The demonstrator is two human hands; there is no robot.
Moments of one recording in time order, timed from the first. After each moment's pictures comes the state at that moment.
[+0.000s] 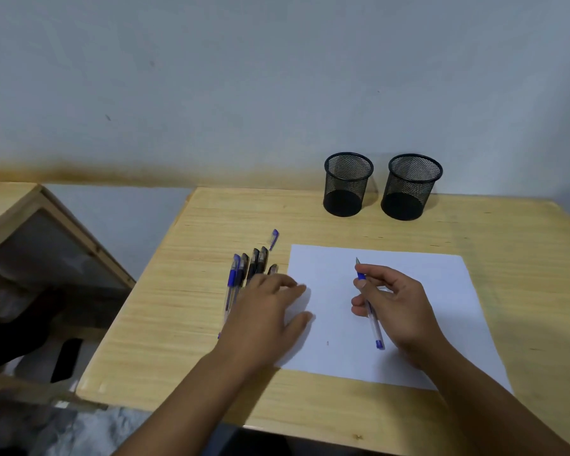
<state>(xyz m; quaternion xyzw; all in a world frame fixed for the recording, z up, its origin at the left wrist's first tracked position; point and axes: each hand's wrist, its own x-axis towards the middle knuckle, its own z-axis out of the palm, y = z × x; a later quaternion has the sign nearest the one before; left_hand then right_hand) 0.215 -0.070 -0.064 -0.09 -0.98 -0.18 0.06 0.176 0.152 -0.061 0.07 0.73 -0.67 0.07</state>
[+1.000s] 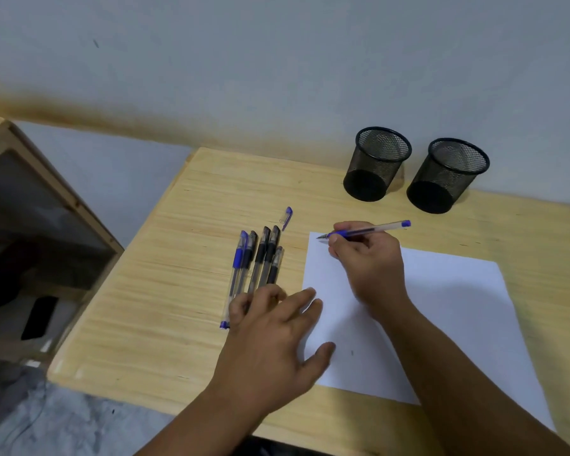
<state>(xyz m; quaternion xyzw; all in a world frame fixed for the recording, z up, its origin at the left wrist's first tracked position) 0.253 -0.064 -0.084 -0.08 -0.98 -0.15 0.11 0.127 0.078 -0.062 0.02 0.79 -0.61 -0.01</state>
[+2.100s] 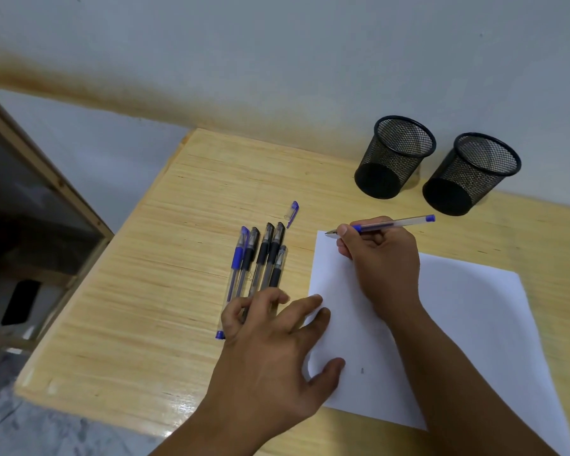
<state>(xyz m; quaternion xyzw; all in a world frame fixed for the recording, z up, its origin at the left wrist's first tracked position) 0.251 -0.067 -0.083 -0.07 -0.97 -0.19 0.10 0.111 0.069 -0.066 0.03 0.86 -0.50 -0.06</state>
